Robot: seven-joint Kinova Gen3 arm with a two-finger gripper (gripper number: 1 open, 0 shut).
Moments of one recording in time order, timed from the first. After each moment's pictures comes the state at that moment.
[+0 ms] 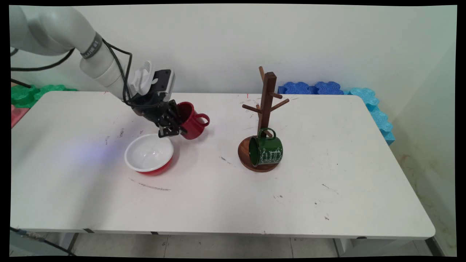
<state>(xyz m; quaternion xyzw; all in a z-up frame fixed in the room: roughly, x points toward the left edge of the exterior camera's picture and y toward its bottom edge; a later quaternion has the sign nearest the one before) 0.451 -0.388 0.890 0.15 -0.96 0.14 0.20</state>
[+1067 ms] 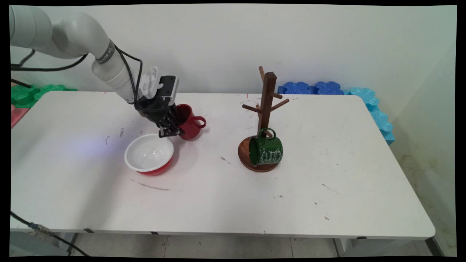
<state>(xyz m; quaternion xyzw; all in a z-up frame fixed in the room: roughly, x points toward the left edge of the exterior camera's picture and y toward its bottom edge) 0.459 -0.411 0.865 0.15 -0.97 0.14 0.16</state>
